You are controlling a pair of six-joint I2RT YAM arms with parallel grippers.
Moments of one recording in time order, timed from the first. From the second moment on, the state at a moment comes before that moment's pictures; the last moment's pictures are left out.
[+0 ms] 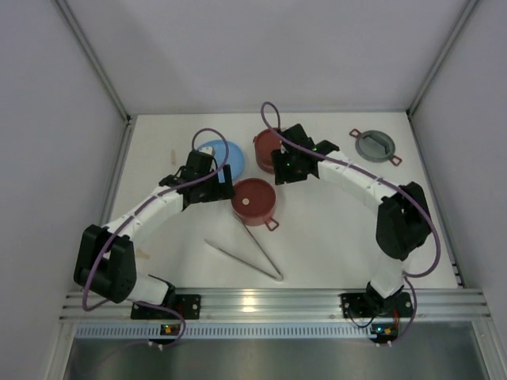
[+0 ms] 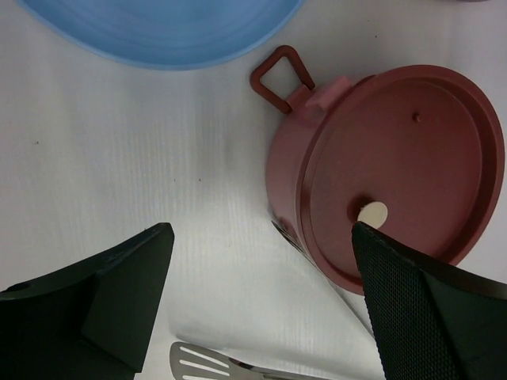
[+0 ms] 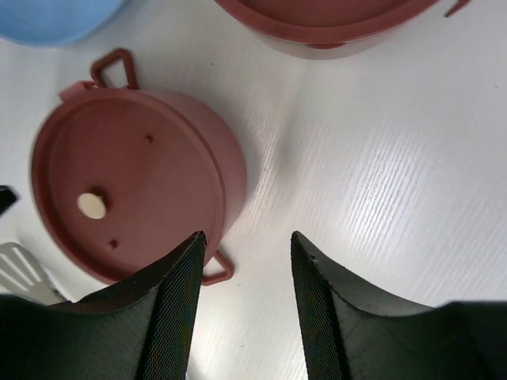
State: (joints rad) left arm -0.41 1.41 0.97 -0.42 -0.02 -0.48; right arm 0.62 1.80 1.49 -0.66 0.02 0.32
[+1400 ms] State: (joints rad) left arm -0.41 1.58 1.10 -0.35 0.03 -0.44; right arm 0.94 1.64 1.03 -0.40 0.33 1.54
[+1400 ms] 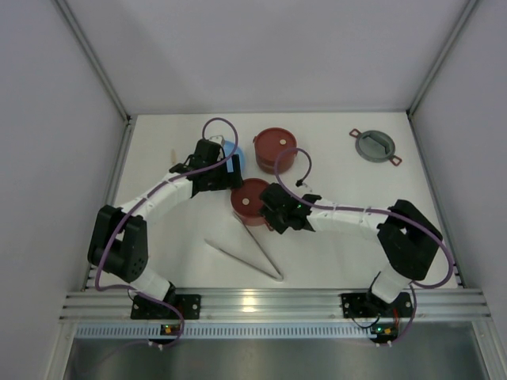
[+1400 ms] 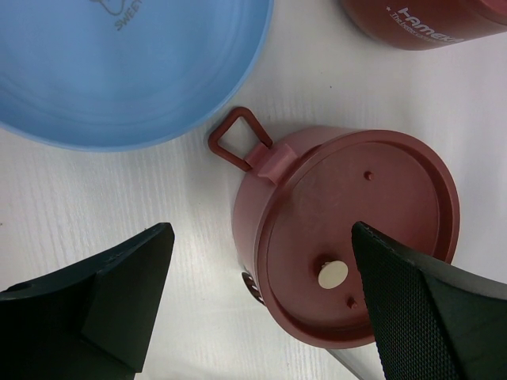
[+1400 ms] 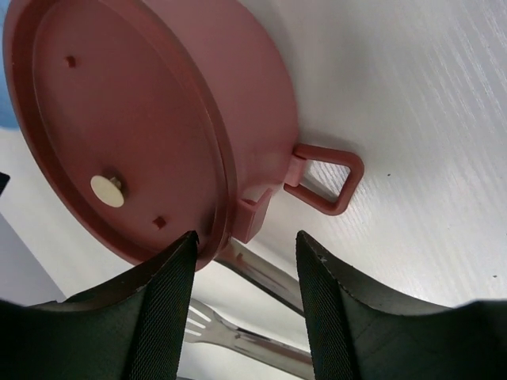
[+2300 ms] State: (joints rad) left arm -0.41 1.56 1.09 -0.35 0.03 -0.44; right arm 0.94 1.61 0.88 -0.14 0.50 1.58
